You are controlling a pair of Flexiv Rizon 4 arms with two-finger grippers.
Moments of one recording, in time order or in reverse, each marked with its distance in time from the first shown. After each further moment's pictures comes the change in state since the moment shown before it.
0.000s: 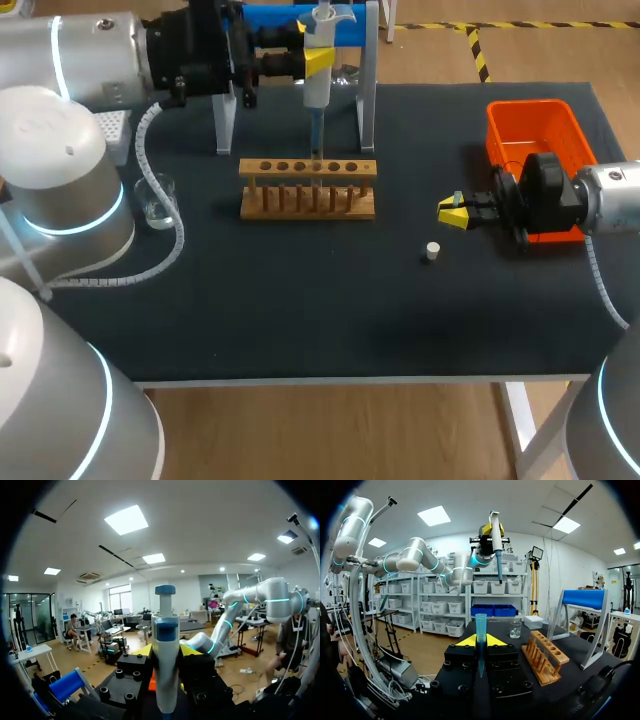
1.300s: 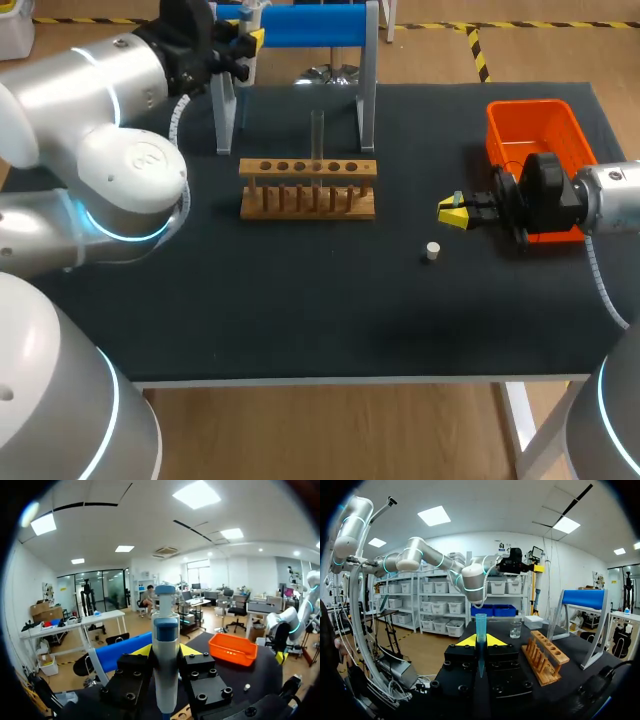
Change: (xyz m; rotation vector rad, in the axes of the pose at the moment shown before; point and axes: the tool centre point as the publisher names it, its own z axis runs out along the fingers) left arm -0.196 0.118 -0.073 -0.225 -0.705 -0.091; right arm 0.000 0.000 0.000 0.000 0.000 0.000
